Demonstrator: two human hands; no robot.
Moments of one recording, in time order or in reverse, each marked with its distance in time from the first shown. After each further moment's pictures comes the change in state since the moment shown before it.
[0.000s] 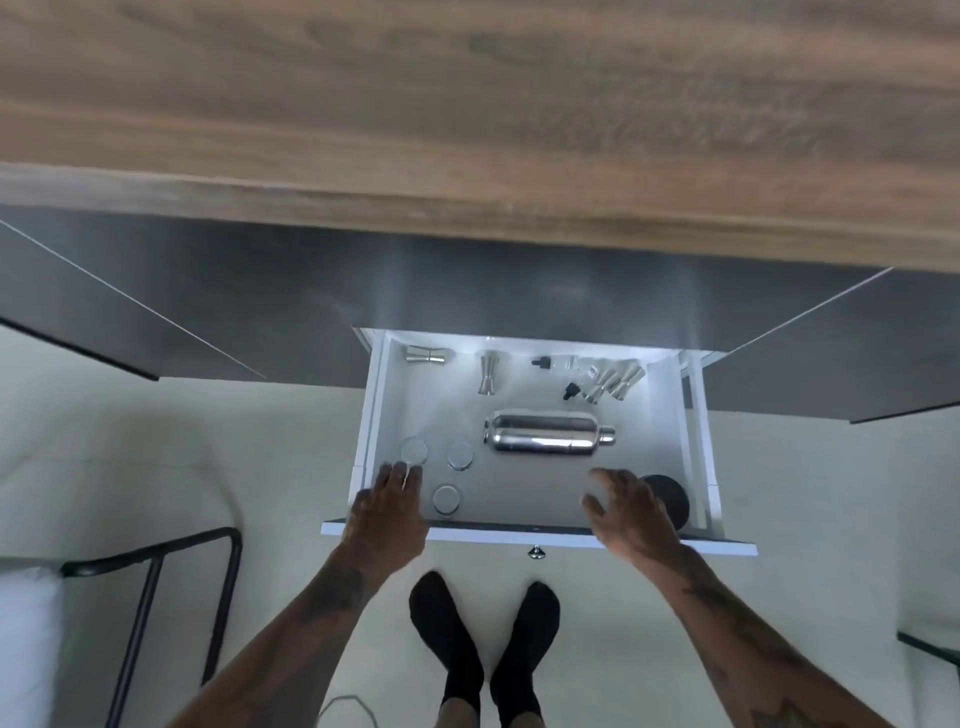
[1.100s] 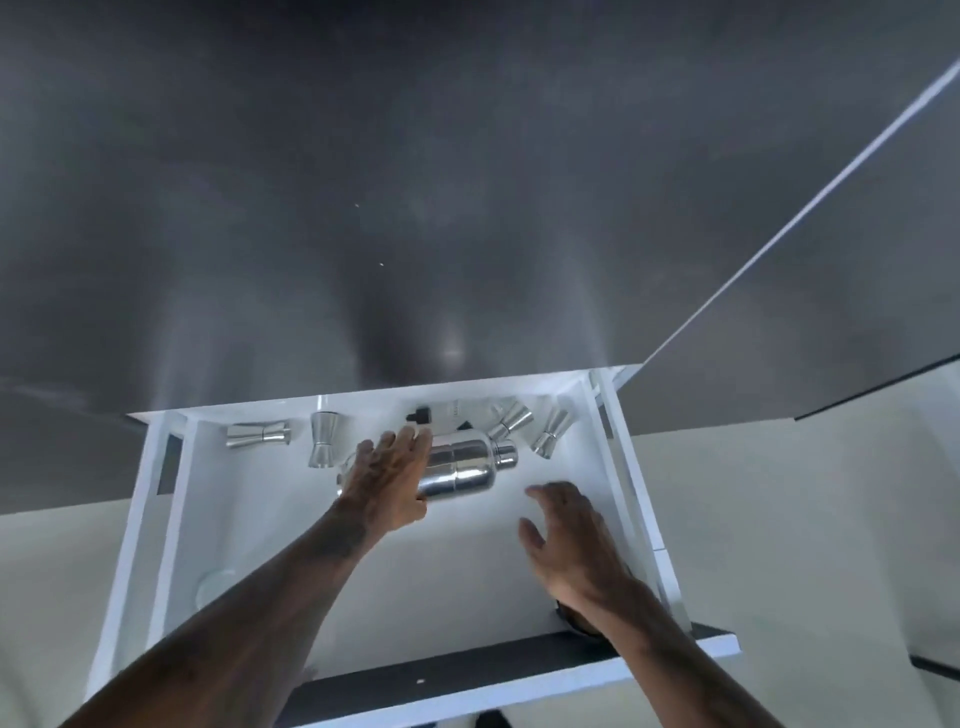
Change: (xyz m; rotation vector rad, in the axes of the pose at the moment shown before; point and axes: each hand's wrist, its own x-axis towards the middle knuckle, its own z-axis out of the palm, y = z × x) left_hand 0.248 0.133 0.042 0.213 0.153 0.314; right_hand 0.113 0.092 0.028 0.140 0.206 -0.059
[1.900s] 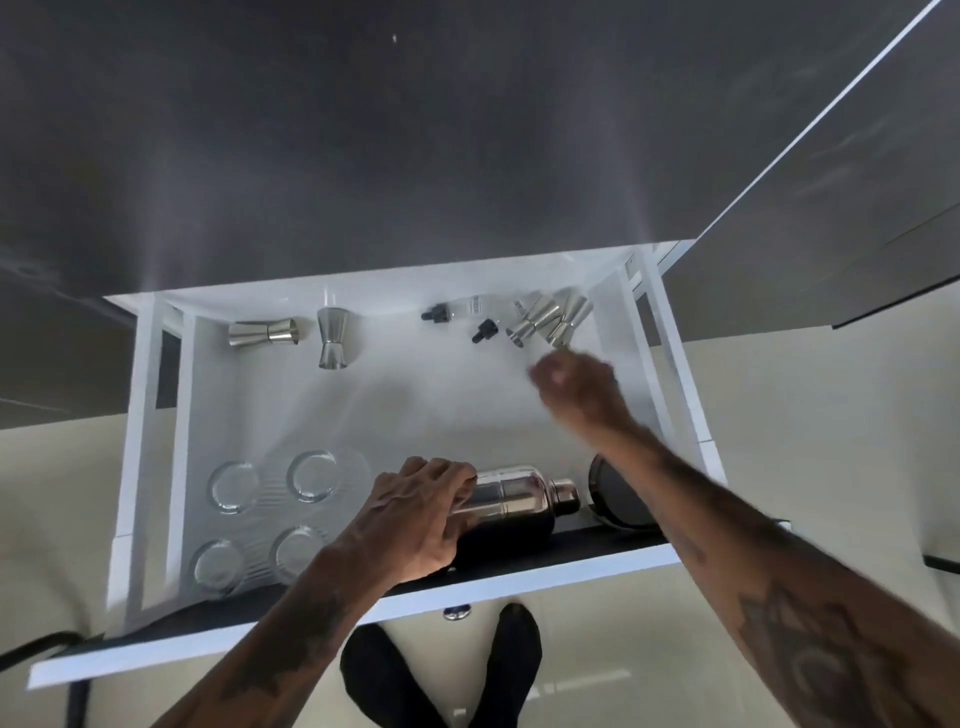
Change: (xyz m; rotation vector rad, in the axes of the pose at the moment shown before) left_hand -0.120 0.038 0.029 -0.373 -0.143 0.116; right_hand 0.056 -0.007 0.023 0.237 0.044 0.131
